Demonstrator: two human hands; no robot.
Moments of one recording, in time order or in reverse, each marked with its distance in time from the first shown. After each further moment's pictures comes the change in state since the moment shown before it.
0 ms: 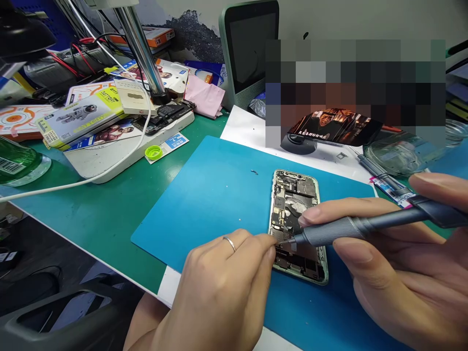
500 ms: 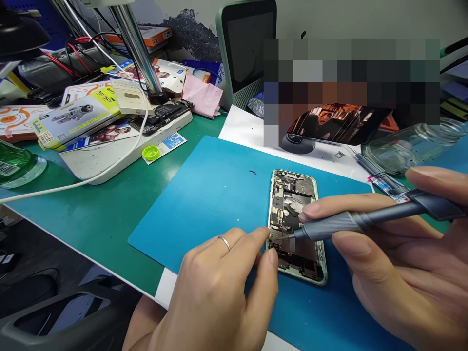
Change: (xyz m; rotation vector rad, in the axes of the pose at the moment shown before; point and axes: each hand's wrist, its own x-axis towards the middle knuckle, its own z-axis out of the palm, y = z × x) left_hand -0.003 0.002 0.003 0.009 0.085 -0.025; right_hand 0.003 0.005 -0.003 -0.081 0.016 -0.048
